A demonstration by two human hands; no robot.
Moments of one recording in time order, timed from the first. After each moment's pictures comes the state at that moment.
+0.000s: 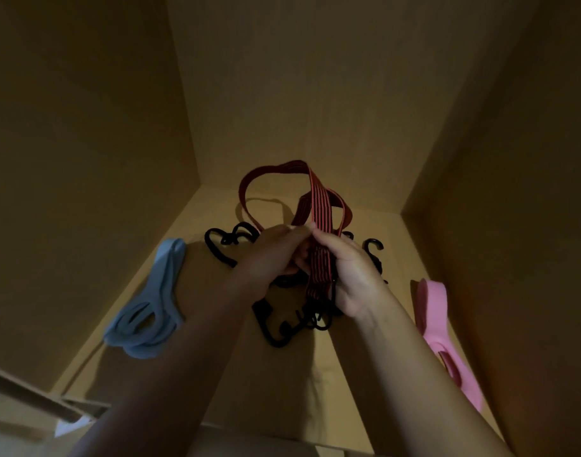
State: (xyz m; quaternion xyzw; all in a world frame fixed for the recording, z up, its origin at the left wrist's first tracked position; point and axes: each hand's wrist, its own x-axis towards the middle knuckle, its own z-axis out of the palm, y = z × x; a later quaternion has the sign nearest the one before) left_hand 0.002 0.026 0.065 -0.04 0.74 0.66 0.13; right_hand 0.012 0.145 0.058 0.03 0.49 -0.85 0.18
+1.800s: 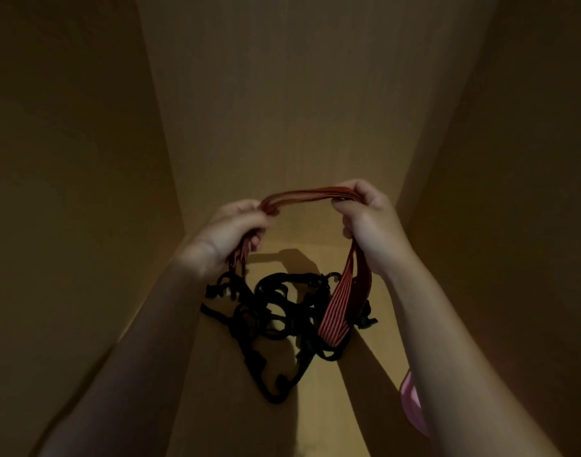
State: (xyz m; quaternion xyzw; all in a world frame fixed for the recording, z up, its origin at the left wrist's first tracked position) left_hand -0.031 -0.017 0.136 0.10 0.73 0.68 0.07; right_hand -0.020 0.172 0.152 -0.07 0.75 -0.65 -0.11
